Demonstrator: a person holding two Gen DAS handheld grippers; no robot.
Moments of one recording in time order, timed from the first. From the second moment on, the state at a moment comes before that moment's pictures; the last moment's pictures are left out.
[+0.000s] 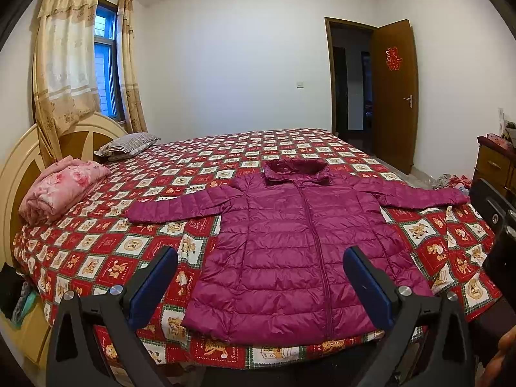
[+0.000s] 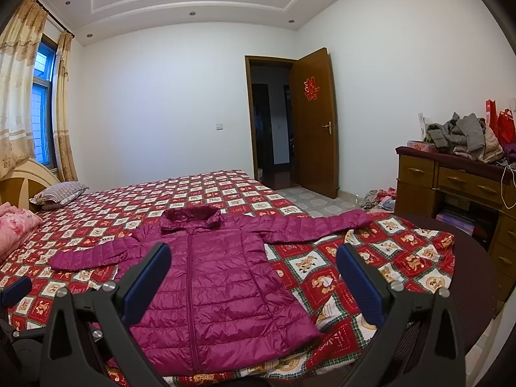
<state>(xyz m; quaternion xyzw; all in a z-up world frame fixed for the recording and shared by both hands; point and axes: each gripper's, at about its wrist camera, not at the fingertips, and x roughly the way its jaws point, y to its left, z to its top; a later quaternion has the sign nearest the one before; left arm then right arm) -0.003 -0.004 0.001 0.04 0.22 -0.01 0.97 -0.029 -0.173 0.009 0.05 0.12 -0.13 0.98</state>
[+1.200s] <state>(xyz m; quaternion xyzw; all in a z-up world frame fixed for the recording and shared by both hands) -0.002 -0.001 -0.003 0.04 0.23 -0.01 0.97 -0.029 -0.170 0.007 0.05 0.13 -0.13 0.98</state>
